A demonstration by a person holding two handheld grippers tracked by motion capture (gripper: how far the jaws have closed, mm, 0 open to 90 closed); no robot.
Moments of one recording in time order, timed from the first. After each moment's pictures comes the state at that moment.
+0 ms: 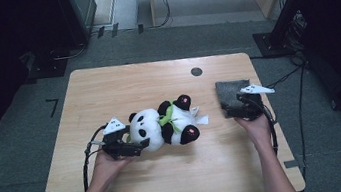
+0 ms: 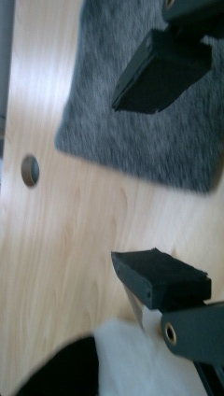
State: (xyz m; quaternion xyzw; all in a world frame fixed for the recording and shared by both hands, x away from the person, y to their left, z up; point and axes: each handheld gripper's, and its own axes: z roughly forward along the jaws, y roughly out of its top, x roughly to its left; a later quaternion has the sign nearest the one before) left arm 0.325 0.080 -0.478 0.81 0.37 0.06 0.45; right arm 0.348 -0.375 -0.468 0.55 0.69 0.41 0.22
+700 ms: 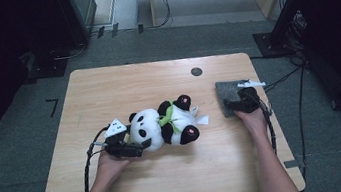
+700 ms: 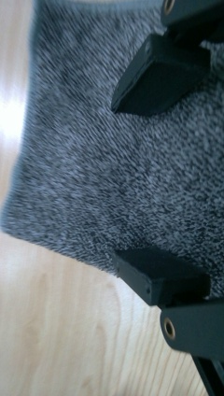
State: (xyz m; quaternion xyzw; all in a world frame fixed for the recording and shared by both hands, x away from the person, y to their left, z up) left arm 0.324 0.081 -0.495 0.80 0.35 0.07 0.48; right arm 0.396 -0.385 -0.511 0.59 0.70 0.32 0.23
